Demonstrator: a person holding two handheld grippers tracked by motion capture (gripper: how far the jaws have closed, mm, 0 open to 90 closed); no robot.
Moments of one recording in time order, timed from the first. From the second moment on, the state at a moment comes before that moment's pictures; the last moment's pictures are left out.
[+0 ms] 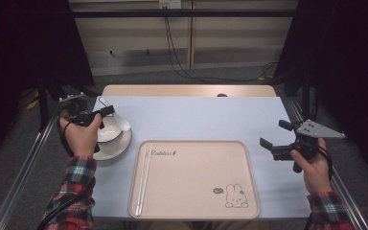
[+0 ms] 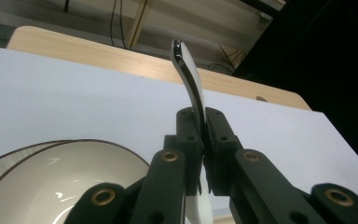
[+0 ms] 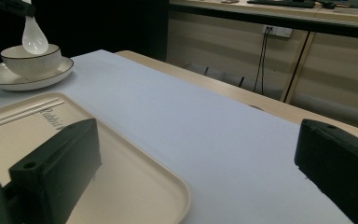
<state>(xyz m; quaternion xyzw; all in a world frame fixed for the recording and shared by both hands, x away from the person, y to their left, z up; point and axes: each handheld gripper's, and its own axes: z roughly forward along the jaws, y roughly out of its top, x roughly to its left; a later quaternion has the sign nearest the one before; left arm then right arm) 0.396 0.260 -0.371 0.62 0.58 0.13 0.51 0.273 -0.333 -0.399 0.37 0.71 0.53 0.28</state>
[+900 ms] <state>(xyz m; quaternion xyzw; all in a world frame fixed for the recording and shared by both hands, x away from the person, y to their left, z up) 0.388 0.207 -0.371 0.69 0.52 0.05 0.50 0.273 -0.333 -0.399 0.37 0.71 0.53 0.28</state>
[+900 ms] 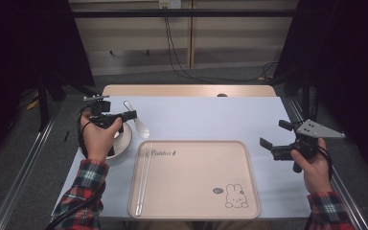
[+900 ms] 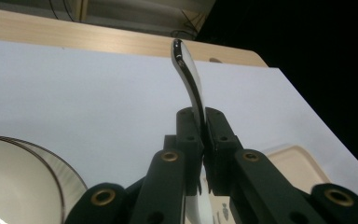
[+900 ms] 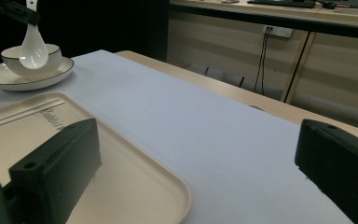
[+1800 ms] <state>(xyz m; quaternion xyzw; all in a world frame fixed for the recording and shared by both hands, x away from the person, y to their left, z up) 0.375 0.178 -0.396 0.75 0.48 0.00 0.46 0.273 -0.333 -0.399 0.37 0.71 0.53 0.28</state>
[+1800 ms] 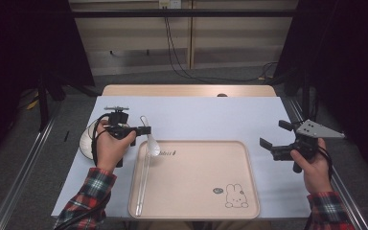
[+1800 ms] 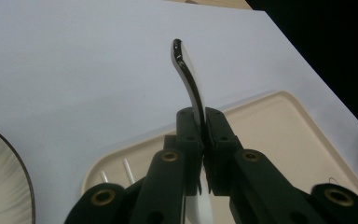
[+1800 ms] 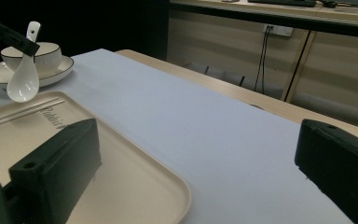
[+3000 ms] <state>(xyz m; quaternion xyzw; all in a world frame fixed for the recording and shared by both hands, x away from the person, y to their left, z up) 0.358 0.153 -0.436 0.77 0.46 -0.05 0.44 0.273 -0.334 -0.399 0.38 0.71 0.53 0.28</state>
